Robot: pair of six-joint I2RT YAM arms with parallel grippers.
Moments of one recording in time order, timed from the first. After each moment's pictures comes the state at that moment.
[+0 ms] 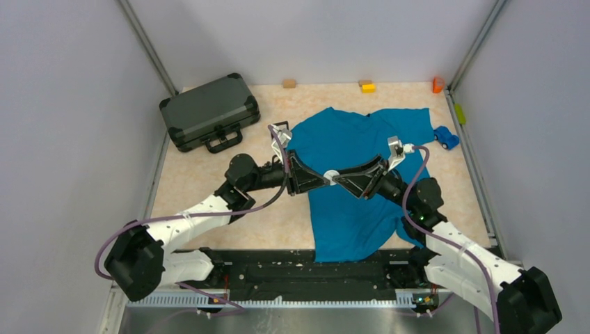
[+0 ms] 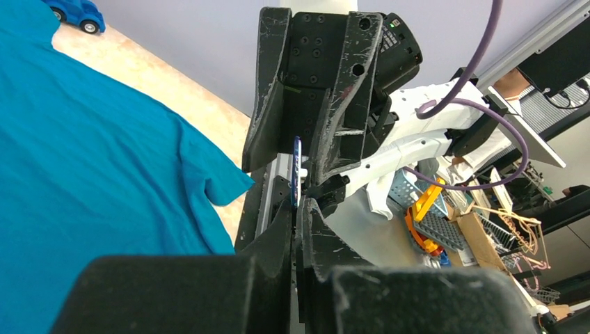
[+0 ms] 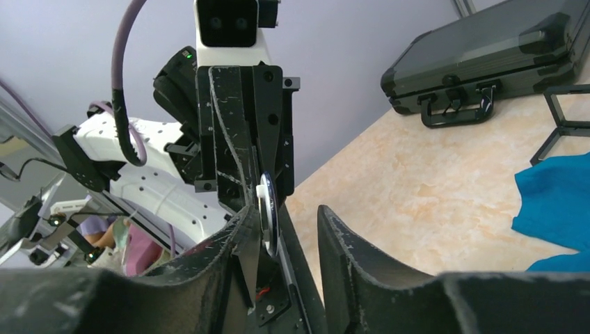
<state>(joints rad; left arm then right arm) -0.72 1.19 0.65 0.75 0.72 -0.81 0.54 0.81 0.35 0.82 -0.54 0.84</state>
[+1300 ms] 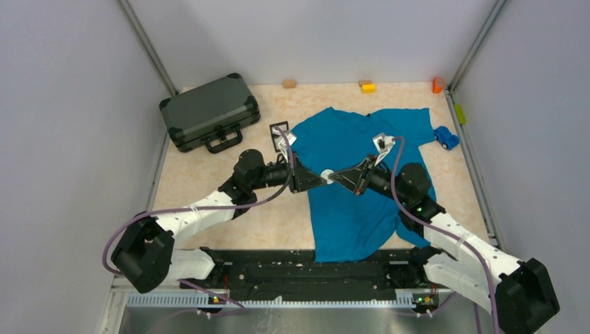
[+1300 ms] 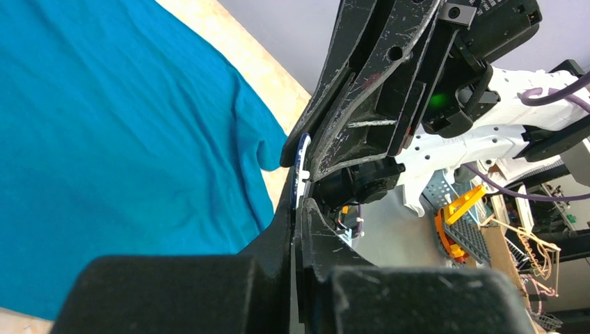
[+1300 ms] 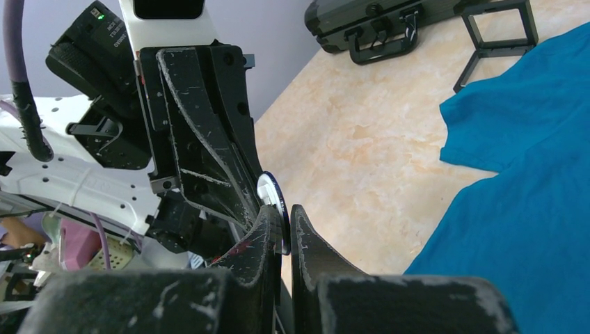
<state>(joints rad) -0.69 1.26 0.65 0.61 0.69 -0.75 0.54 0.90 0.45 0.47 -0.49 0.68</state>
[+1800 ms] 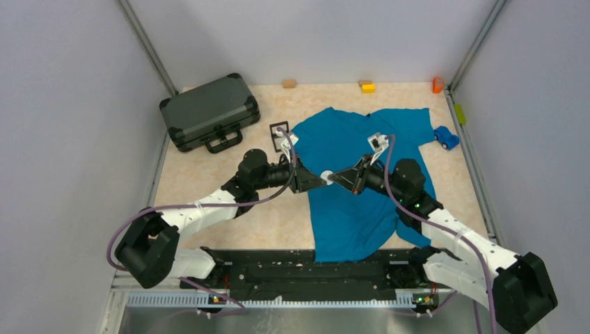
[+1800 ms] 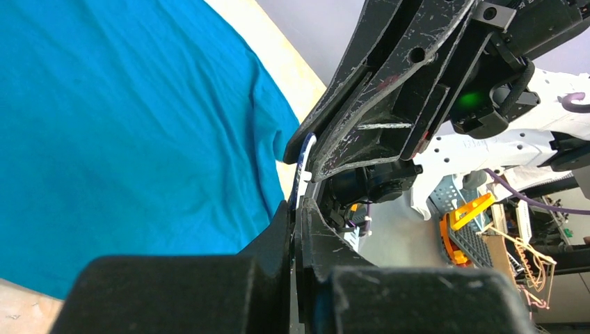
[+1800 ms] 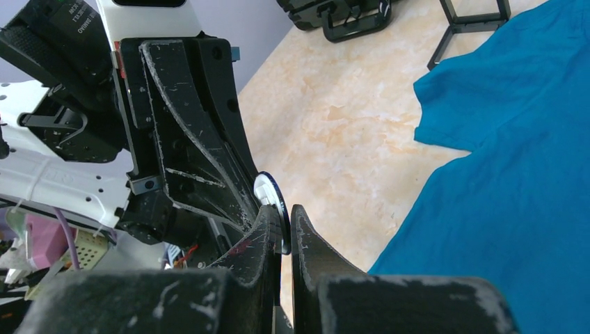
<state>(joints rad) -0.68 1.30 0.65 0.57 0.66 -0.76 0.54 0.95 0.47 0.39 -0.48 0.61</state>
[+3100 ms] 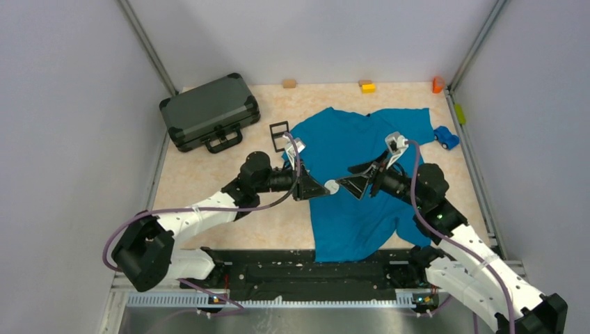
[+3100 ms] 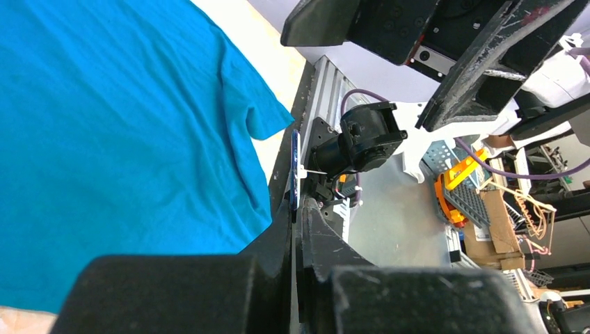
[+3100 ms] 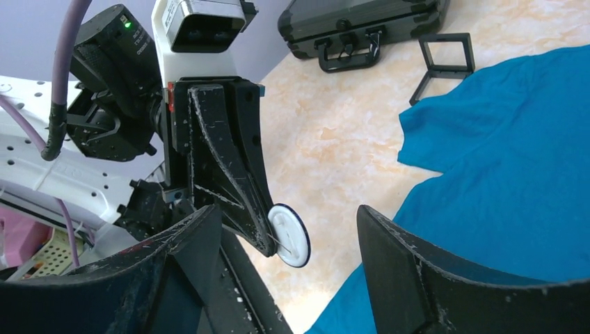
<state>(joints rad) -0.73 1.28 0.66 0.51 0.72 -0.68 0.53 0.69 0.56 0.10 -0.45 0.50</state>
